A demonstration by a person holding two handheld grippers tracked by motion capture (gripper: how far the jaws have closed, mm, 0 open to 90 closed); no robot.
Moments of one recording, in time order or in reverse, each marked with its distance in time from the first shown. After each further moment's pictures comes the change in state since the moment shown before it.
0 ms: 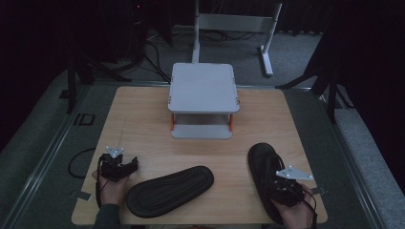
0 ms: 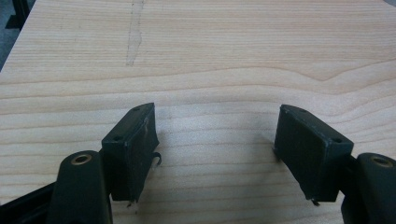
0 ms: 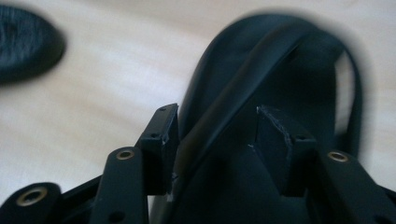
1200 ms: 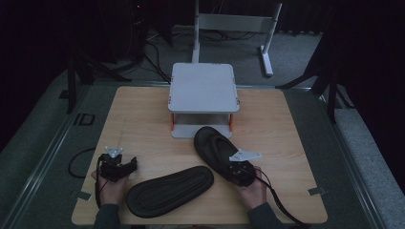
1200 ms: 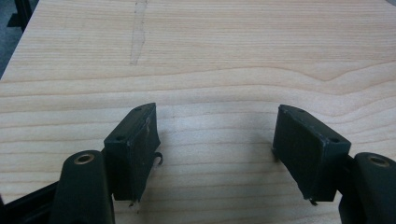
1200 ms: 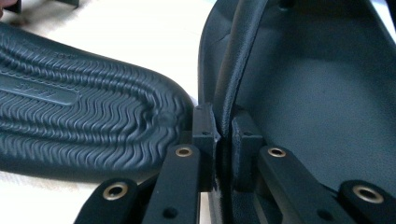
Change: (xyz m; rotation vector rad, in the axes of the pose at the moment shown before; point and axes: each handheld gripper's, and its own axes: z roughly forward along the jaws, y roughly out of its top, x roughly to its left) left arm 0.002 0.000 -0.001 0.001 0.004 -0.012; right arm 0.076 0.062 0.084 -0.048 0.348 -0.145
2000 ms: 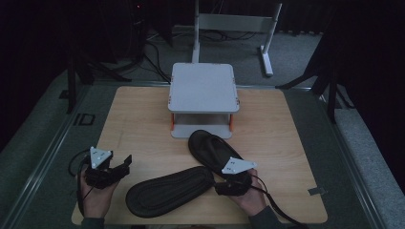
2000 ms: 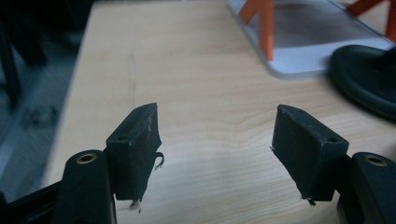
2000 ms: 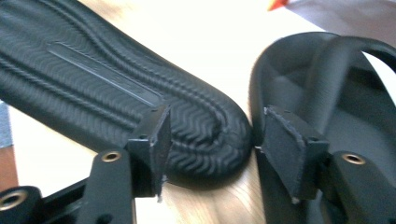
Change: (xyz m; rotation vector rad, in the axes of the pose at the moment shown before) left arm -0.010 0.022 -0.105 -0.211 -0.108 0.145; right arm 0.036 0.005 -0.015 -0.064 0.094 -0.231
